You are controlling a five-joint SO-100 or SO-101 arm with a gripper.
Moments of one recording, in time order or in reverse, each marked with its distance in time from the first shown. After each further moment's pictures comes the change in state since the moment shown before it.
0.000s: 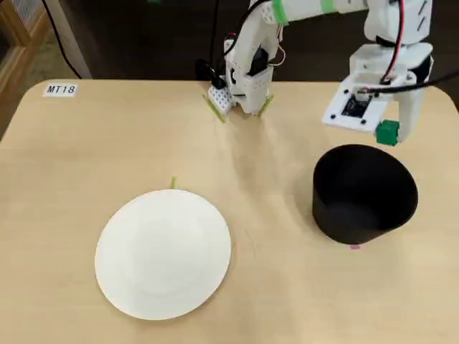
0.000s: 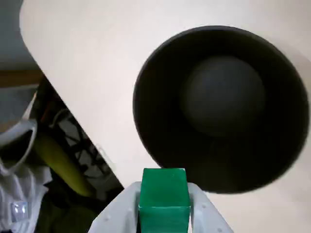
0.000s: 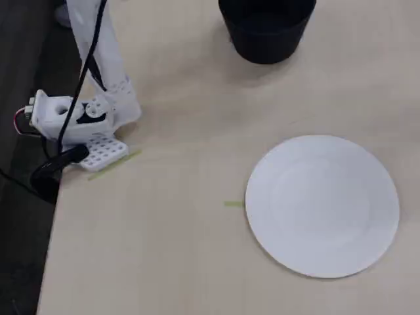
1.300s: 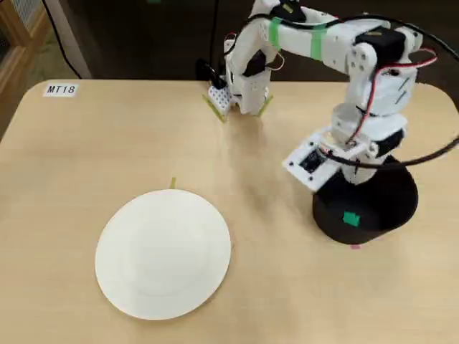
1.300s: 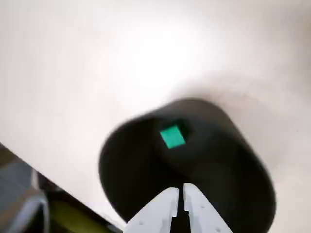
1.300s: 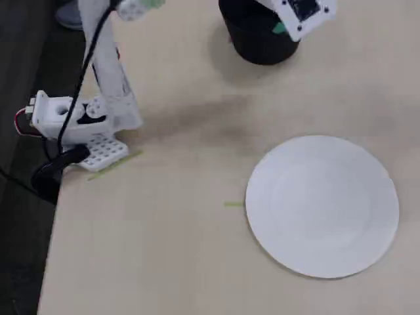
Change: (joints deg) arm 22.7 5.7 9.1 0.3 9.1
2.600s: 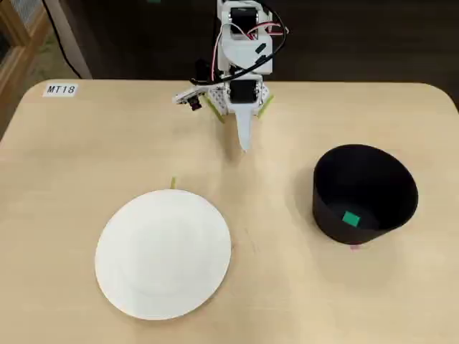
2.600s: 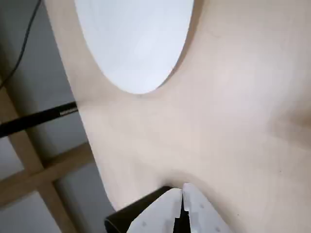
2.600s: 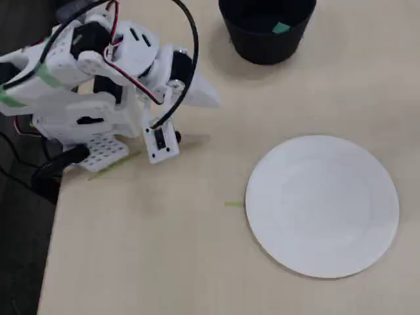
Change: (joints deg) arm 15.8 98.3 106.0 -26.5 8.0
